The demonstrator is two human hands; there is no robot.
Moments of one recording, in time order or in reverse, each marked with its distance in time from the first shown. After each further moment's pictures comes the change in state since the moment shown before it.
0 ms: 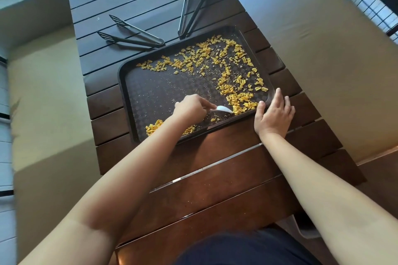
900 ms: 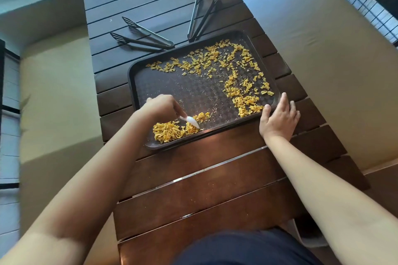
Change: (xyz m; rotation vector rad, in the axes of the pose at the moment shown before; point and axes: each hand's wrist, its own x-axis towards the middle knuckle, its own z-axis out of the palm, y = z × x) left_hand -0.021 -0.059 -0.056 0.306 -0.089 -0.008; right_hand -0.001 0.000 -0.002 0.001 0.008 -0.005
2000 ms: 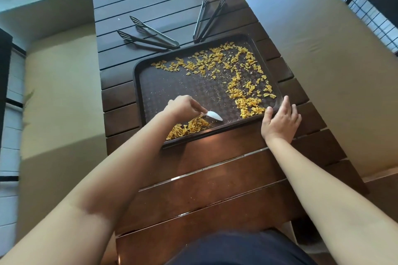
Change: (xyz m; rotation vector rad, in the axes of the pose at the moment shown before) left_hand 0.023 0.021 0.031 -0.254 0.096 0.068; right_hand 0.000 0.003 0.000 0.008 0.009 -0.008
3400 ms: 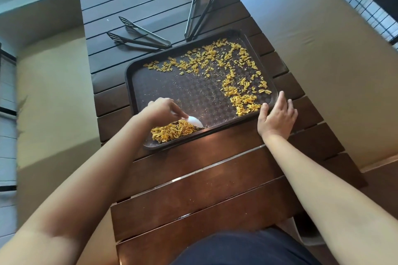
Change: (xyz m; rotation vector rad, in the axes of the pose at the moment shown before) left_hand -0.014 -0.027 -0.021 0.154 -0.071 0.021; right_hand 0.000 0.000 0.001 -0.005 0.001 0.003
